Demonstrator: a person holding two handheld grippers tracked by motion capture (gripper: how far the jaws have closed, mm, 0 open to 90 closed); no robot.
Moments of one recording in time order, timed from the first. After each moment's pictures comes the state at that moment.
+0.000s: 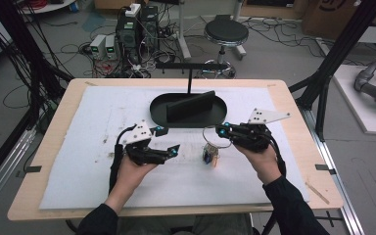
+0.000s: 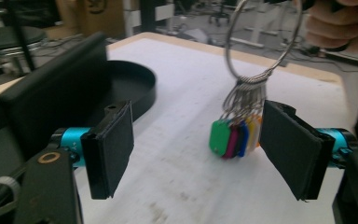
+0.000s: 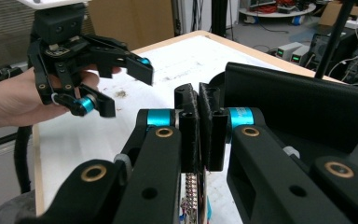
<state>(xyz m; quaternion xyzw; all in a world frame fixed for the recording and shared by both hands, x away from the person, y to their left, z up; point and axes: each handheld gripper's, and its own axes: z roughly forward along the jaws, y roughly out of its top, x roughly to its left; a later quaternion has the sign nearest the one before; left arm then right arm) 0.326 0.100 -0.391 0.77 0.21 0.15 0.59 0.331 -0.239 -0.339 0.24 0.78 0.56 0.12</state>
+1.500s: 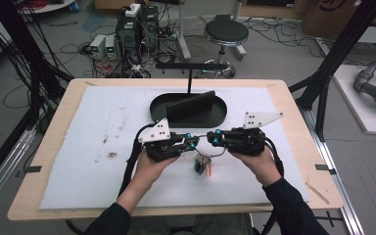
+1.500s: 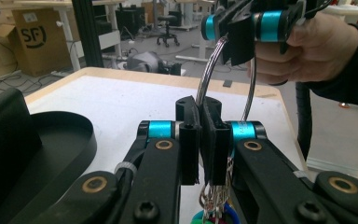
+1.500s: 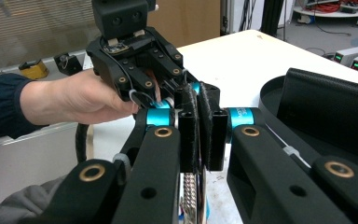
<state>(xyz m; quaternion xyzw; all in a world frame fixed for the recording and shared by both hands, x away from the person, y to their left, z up) 0.330 0.061 -0.379 0.76 0.11 0.10 0.64 0.324 -0.225 -0.336 0.17 0.80 0.58 0.05</state>
